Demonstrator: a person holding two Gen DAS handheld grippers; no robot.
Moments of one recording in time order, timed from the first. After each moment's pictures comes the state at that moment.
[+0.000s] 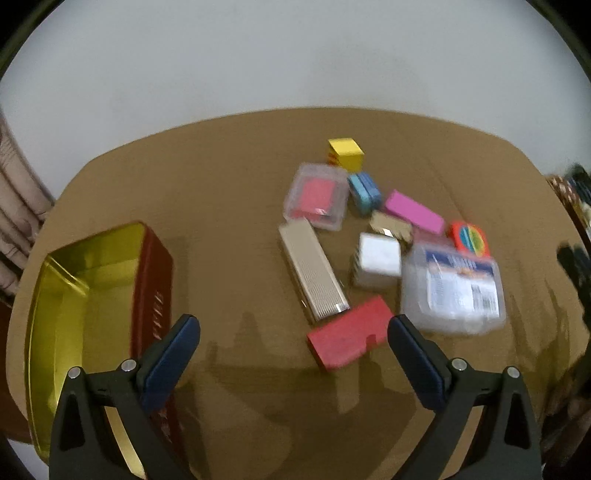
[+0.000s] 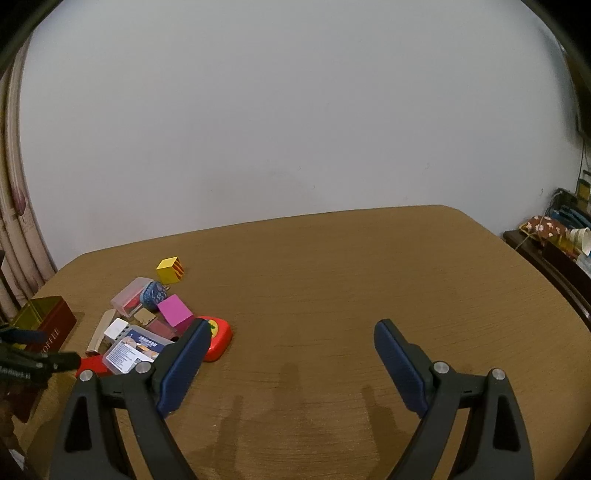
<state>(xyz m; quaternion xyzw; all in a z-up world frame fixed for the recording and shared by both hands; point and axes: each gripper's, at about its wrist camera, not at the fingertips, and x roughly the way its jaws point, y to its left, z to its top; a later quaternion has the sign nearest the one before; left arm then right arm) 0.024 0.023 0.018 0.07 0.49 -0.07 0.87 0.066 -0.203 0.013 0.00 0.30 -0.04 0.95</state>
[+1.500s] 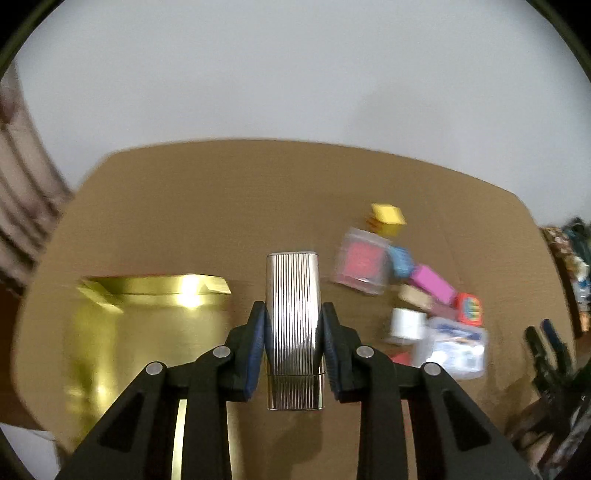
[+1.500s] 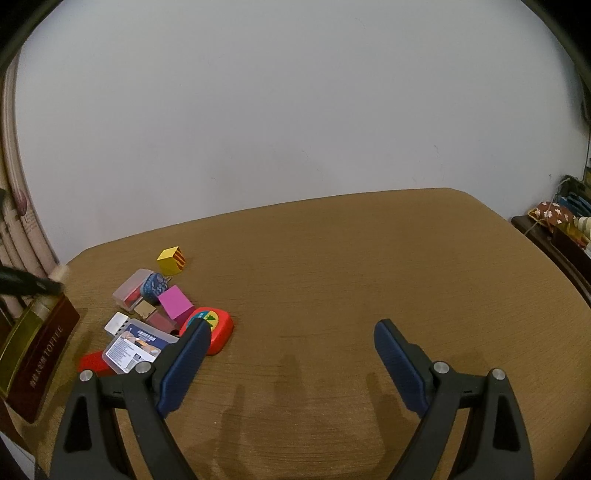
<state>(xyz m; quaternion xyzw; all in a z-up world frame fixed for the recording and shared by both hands) 0.101 0.079 0.054 0.02 0.49 -0.05 0.87 0.065 -0.192 0.032 0.01 0.33 -0.07 0.94</state>
